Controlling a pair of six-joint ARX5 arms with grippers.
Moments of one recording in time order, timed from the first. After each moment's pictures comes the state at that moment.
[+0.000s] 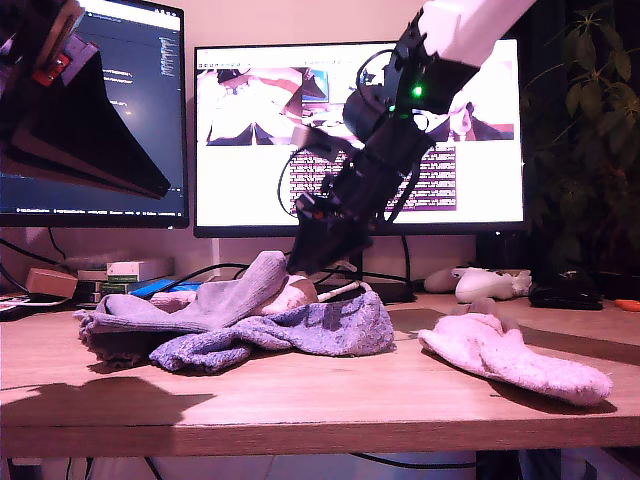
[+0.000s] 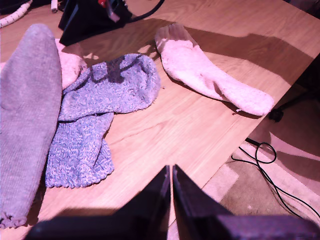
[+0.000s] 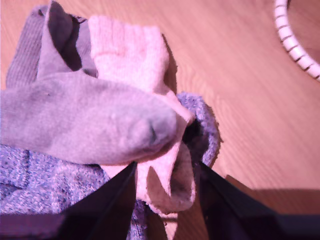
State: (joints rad) left arm -0.55 0.94 0.54 -0.16 0.32 -0.05; right arm 0.45 2.27 1.90 -0.58 -0.46 -0.47
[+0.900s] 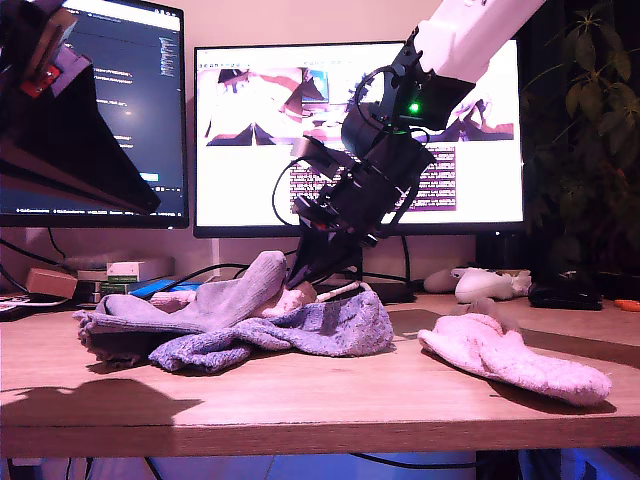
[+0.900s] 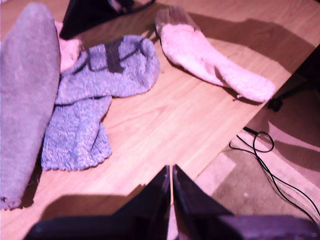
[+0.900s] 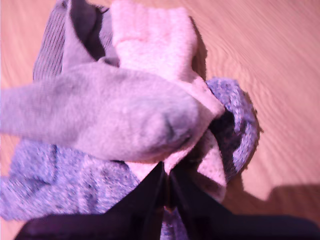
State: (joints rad) left arm -0.55 0.94 0.54 -0.22 0.32 -0.05; right arm 0.45 2.29 1.91 -0.62 -0.53 -0.39
